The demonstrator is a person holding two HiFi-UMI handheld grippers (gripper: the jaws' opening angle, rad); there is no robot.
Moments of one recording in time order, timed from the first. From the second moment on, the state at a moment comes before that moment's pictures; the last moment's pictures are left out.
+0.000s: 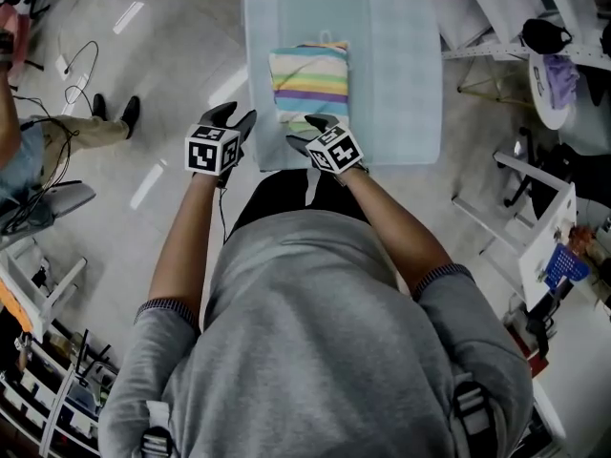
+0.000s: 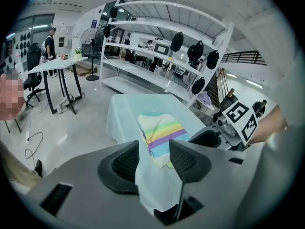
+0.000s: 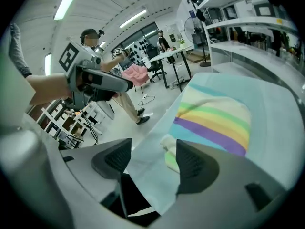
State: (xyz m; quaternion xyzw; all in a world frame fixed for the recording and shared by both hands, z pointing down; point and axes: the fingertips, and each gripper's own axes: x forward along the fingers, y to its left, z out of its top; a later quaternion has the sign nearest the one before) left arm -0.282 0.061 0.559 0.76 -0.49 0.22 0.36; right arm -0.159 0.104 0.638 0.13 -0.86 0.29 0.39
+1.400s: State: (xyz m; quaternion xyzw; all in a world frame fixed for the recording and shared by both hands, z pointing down) left arm -0.031 0.139 0.241 0.82 -0.57 0.00 0.06; right arm 0.085 0.095 0.259 0.13 -0.99 0.04 0.06
